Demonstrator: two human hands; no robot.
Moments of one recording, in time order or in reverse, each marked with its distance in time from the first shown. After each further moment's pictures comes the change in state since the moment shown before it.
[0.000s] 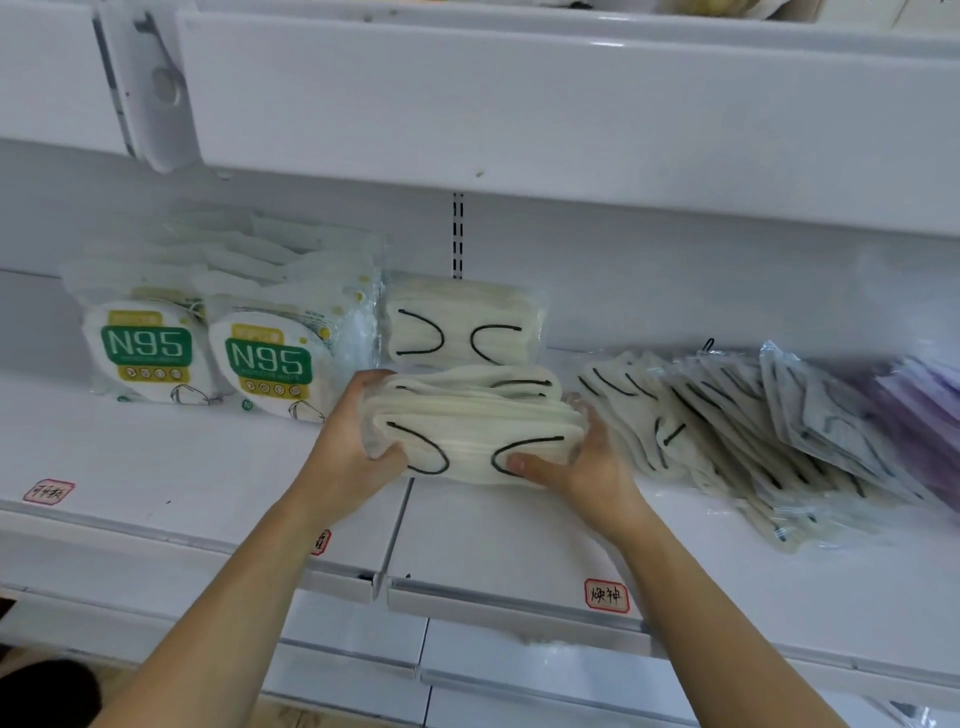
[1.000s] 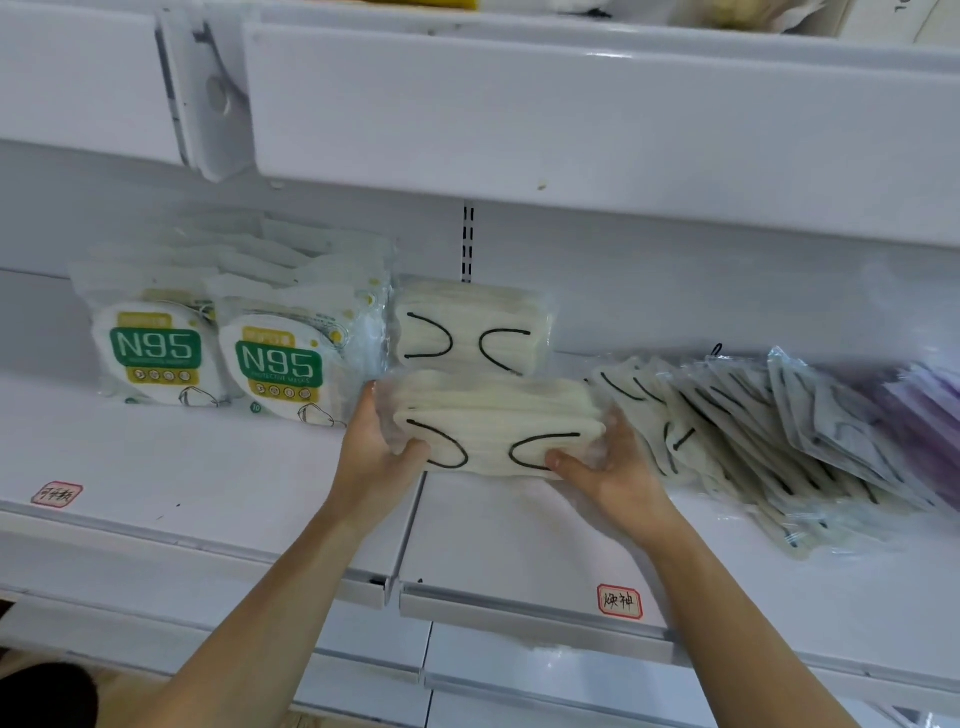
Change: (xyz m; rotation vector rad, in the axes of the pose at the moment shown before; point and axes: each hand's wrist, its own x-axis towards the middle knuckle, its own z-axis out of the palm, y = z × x) left_hand -0.001 0.004 0.026 -0.090 0.182 -0.168; right_hand 0.007 0.018 -0.014 0.009 -0.004 -0.009
